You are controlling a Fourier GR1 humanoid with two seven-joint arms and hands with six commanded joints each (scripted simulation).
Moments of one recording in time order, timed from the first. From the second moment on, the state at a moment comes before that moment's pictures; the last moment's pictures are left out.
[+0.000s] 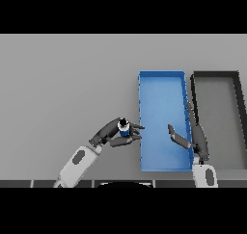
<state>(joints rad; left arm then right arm) -0.23 0.07 -0.54 -1.60 0.01 -0.18 -0.05 0.16 -0.19 0.06 -1.78 0.20 0.02 -0.10</state>
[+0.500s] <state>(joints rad) -0.21 0.03 -0.52 -1.61 -0.03 -0.22 -0.05 0.08 -0.29 0.07 -1.97 -0.20 0.29 0.05</state>
